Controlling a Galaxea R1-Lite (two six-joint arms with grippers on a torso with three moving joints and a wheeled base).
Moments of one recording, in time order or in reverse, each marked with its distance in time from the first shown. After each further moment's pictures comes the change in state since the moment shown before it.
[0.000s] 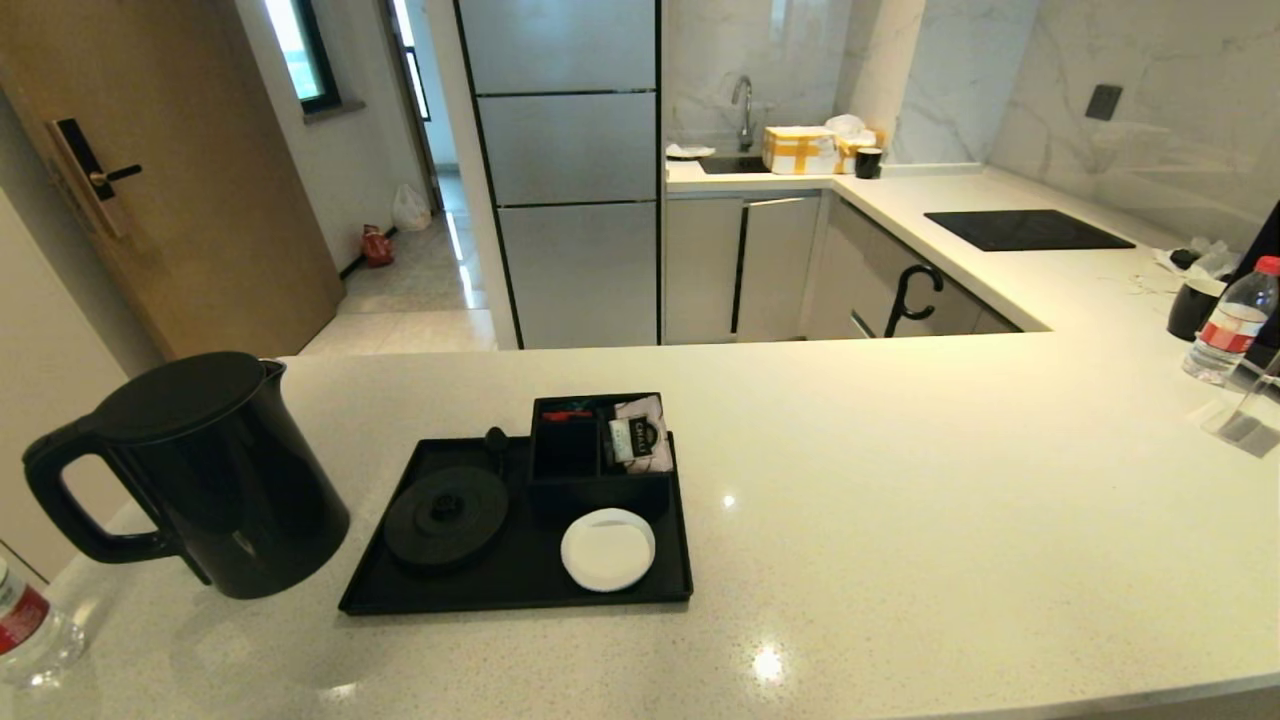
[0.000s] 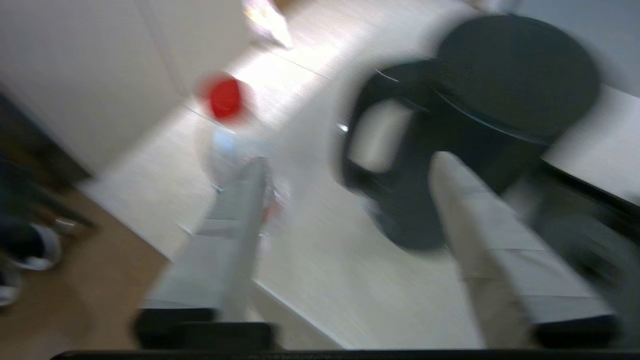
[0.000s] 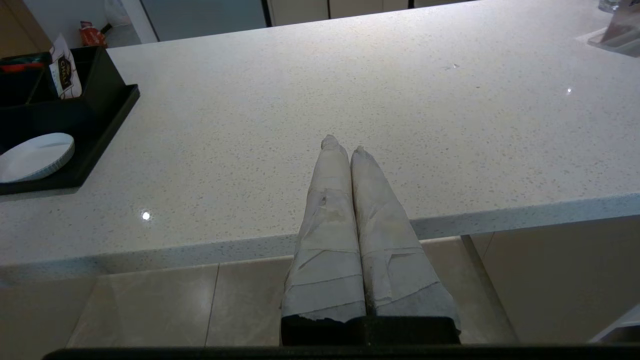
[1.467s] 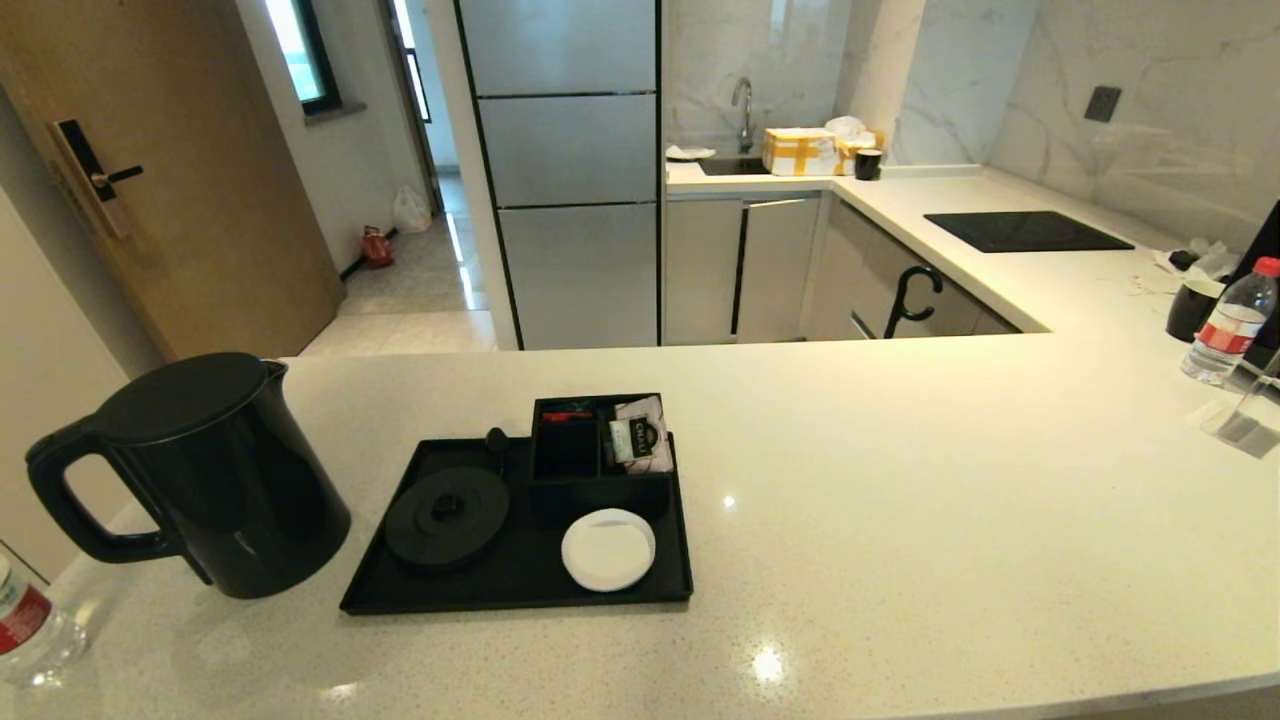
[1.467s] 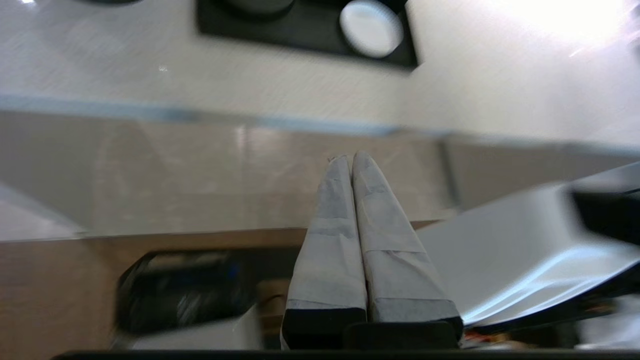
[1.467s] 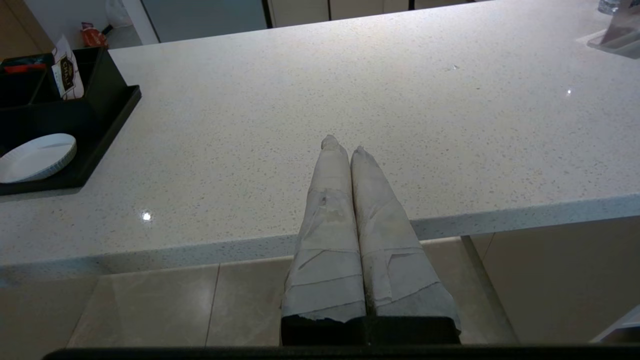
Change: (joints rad) left arm -0.511 -0.603 -0.479 1.295 -0.333 -0.158; right arm 0.000 0.000 0.000 0.000 0.000 0.001
